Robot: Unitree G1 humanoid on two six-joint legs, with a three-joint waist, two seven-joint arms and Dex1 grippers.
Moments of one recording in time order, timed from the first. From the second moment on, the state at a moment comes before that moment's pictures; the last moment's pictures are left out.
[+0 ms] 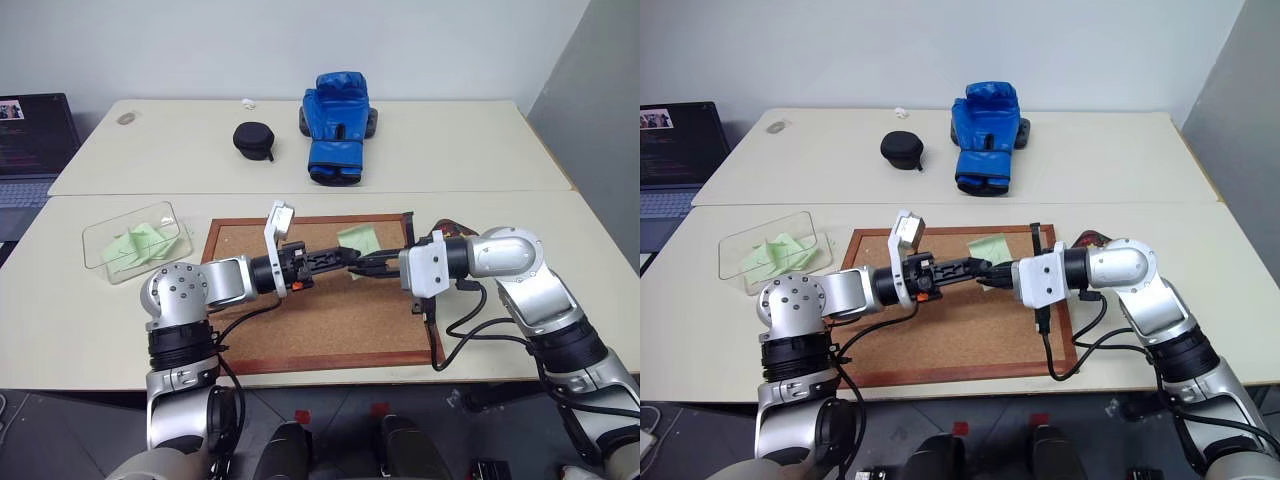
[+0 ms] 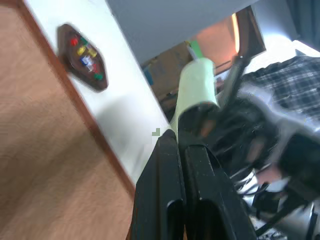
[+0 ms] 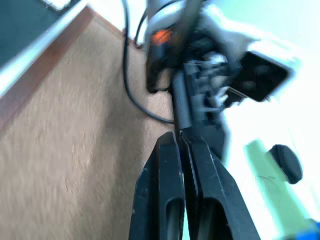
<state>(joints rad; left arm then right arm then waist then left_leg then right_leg) -0.61 0.24 0.33 0.03 -0.98 1.50 -0.61 -0.62 -0.59 0.28 -0.16 0.14 -0.11 1.12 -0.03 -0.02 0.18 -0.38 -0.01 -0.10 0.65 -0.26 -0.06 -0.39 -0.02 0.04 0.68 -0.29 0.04</state>
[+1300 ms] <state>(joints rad) -0.63 0.38 -0.27 -0.08 -0.39 0.58 -0.84 -0.55 -0.46 -0.17 0.30 0.27 0.55 0.45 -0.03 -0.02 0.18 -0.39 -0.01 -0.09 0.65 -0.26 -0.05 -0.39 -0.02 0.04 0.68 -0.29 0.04</state>
